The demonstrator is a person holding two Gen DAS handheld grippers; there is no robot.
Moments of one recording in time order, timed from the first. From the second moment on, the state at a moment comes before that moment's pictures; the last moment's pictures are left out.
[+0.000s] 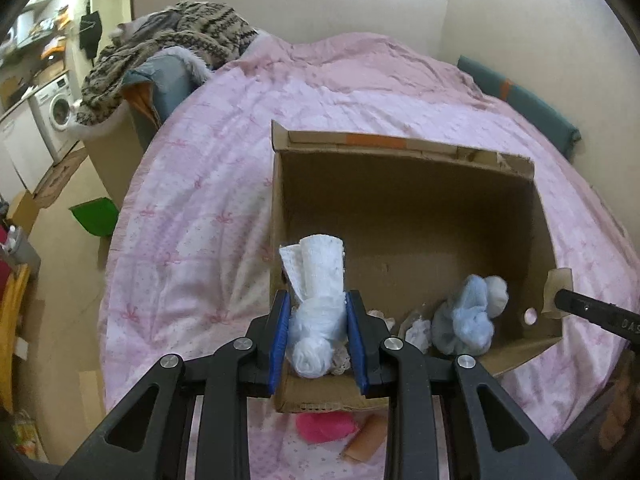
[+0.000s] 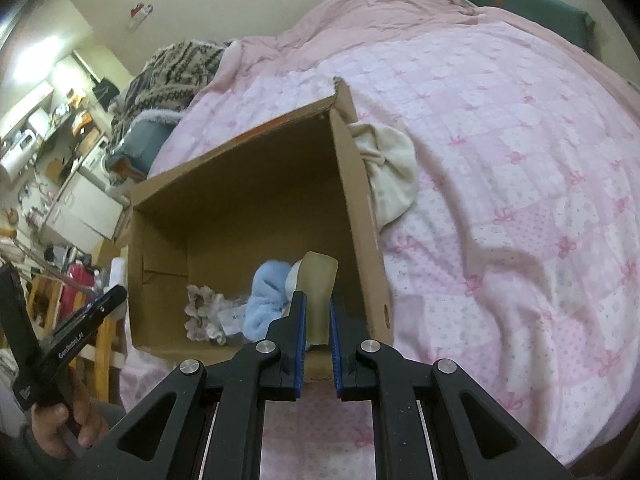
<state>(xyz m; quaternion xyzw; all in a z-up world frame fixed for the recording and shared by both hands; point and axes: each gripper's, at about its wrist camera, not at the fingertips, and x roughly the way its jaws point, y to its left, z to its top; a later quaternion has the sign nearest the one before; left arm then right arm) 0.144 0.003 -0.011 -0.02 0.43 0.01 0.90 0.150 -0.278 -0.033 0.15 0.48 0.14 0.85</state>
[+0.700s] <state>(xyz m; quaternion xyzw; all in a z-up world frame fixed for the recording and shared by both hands) 0.143 -0.012 -0.035 0.01 0.46 -0.02 0.89 0.149 -0.258 -0.044 0.10 0.51 0.15 0.84</state>
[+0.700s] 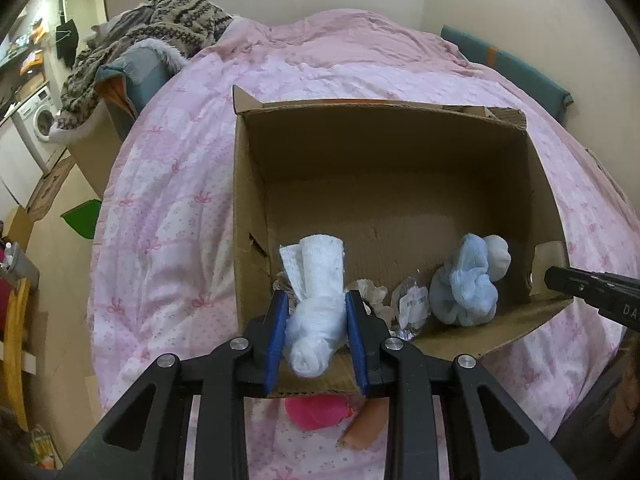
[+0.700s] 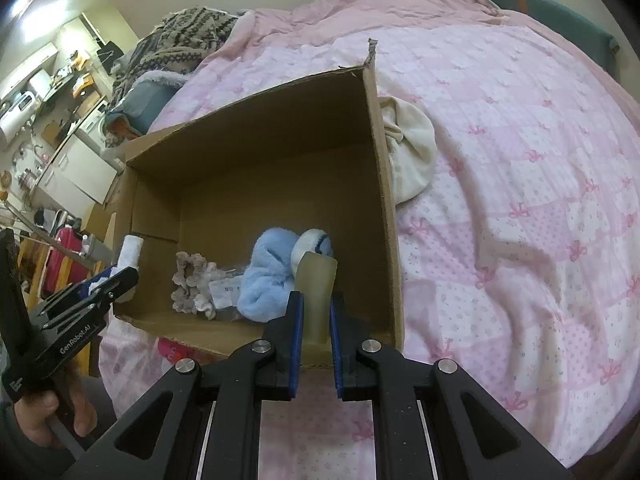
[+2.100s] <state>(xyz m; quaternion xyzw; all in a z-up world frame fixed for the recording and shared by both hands) 0.112 0.007 -0.006 -0.03 0.43 0.00 0.90 0.133 -0.258 -0.019 0.12 0.46 0.17 0.87</state>
